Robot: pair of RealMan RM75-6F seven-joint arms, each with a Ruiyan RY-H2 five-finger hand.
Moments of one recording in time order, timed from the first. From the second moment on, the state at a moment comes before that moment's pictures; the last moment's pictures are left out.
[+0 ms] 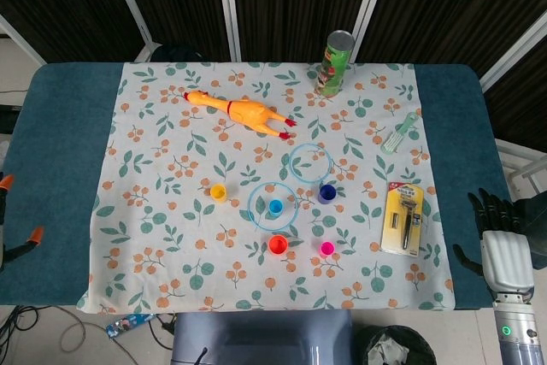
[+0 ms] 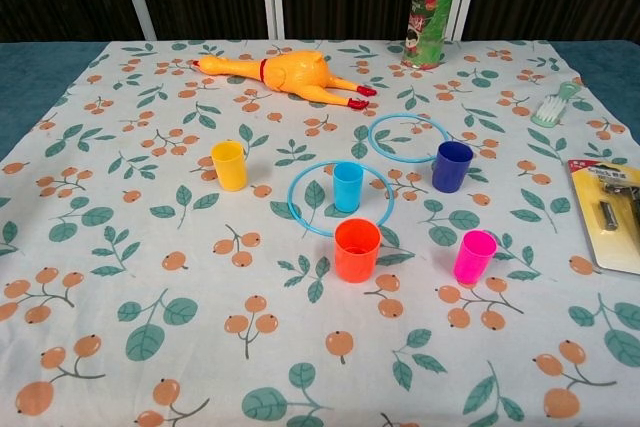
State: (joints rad) left arm -0.08 -1.18 -0.14 -1.61 1.34 1.51 0.04; right arm 0.09 -1.23 0.11 -1.58 -1.44 1.50 -0.12
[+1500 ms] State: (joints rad) left arm -0.08 -1.17 -0.17 -1.59 1.29 1.50 -0.01; right arm 0.77 -1.41 0.27 -1.52 -0.88 0.77 -0.38
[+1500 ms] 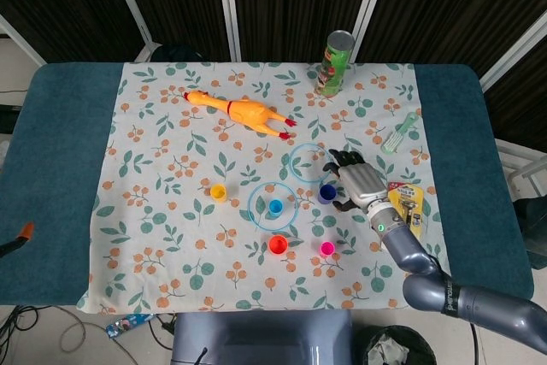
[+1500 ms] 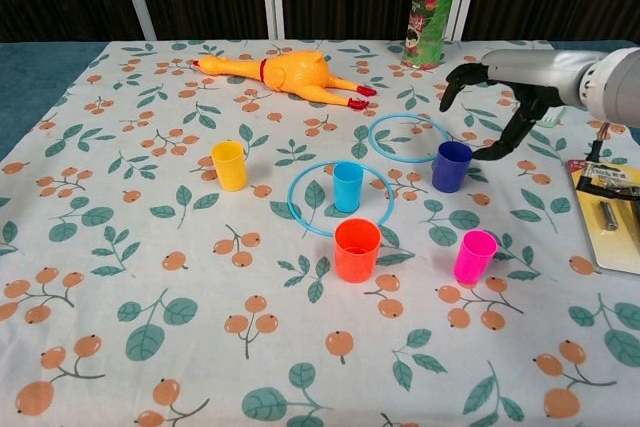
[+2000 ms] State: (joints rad) left arm -0.08 -1.17 -0.18 -1.59 1.28 1.49 -0.01; right arm 0.81 -1.46 0.21 -1.50 -0.79 0.80 -0.44
